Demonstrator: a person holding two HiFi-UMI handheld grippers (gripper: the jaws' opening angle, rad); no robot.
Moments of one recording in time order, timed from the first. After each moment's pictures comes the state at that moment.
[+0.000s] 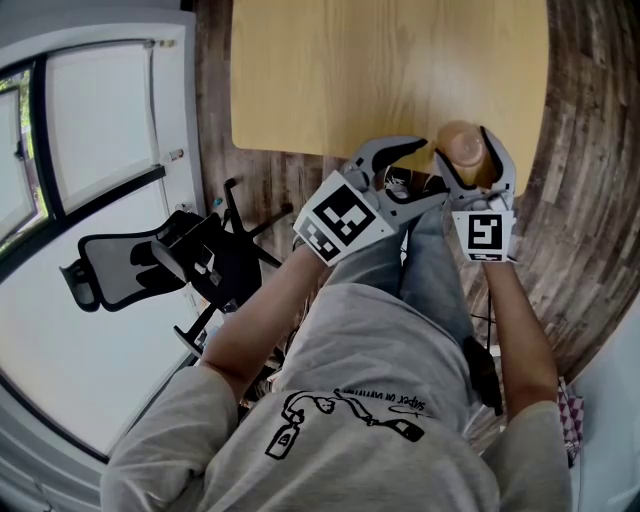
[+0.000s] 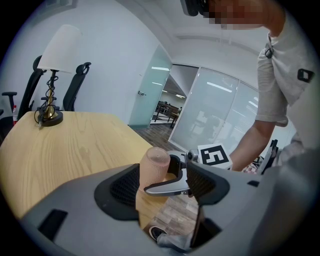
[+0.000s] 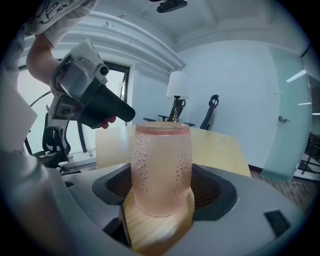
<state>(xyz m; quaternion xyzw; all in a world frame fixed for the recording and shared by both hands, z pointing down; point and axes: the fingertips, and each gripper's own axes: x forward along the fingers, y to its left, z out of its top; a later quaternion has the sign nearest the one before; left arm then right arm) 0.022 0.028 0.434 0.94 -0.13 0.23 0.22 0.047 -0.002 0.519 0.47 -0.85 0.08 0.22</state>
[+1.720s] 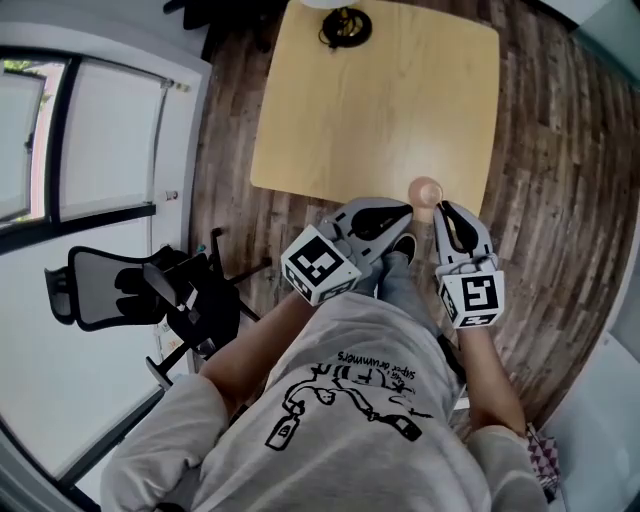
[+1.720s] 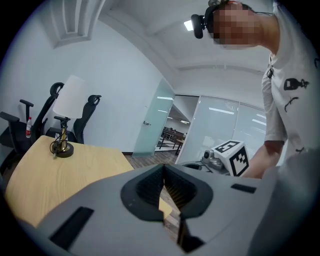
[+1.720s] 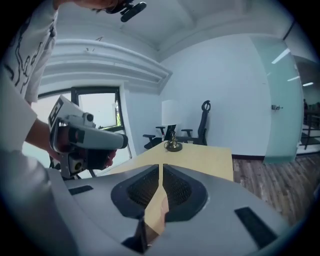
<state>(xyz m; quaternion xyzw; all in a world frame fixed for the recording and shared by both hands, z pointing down) 0.014 0.024 0.296 0.95 -0.21 0.08 0.20 0.060 0.019 0.345 0.48 -0.85 0.16 0.15</state>
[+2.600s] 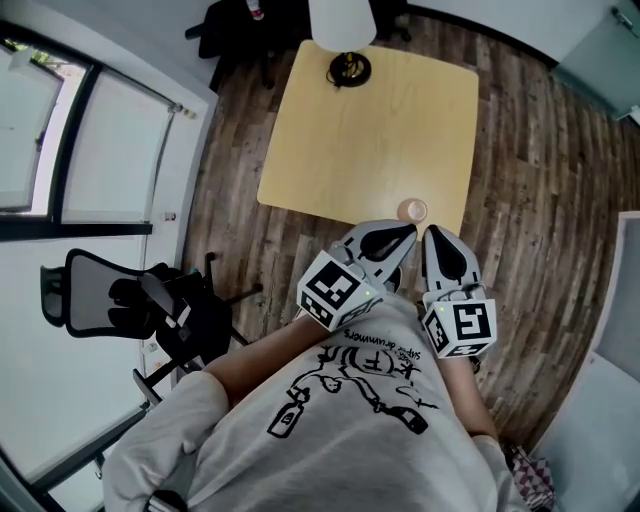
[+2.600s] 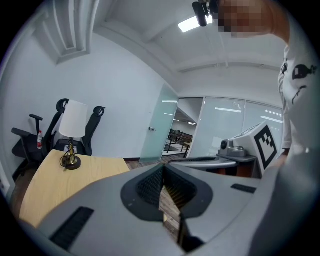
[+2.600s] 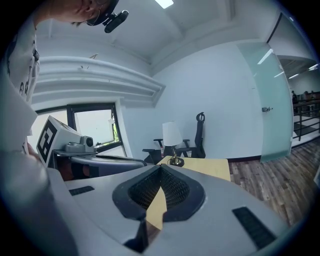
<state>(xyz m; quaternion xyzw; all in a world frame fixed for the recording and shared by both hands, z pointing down) 0.025 0.054 0.219 0.94 -0.27 0.08 0.18 0.046 0.054 0.227 0.51 -0.84 0.17 0.08</state>
